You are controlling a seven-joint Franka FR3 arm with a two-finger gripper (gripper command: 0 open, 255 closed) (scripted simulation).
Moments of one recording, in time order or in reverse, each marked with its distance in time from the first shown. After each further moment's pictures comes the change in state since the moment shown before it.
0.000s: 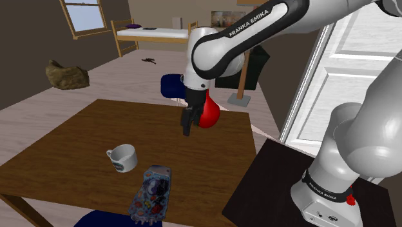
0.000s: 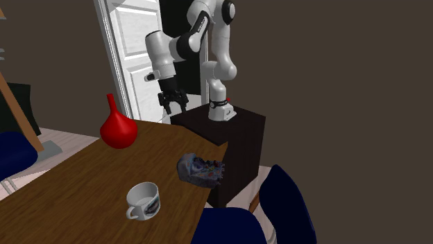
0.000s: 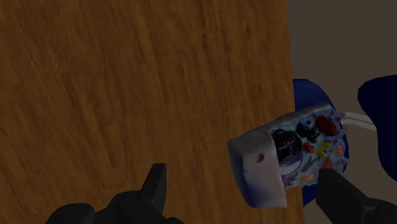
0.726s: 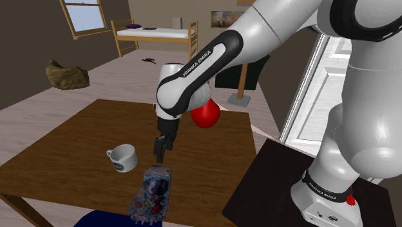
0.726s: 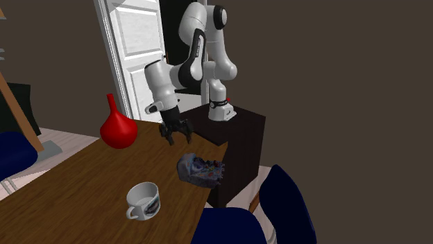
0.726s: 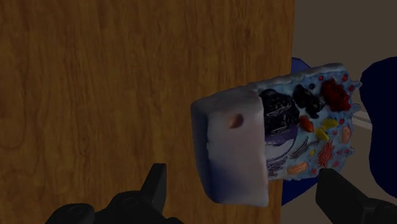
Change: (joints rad) arm 0.068 0.385 0.069 0.201 0.091 0.206 -0.128
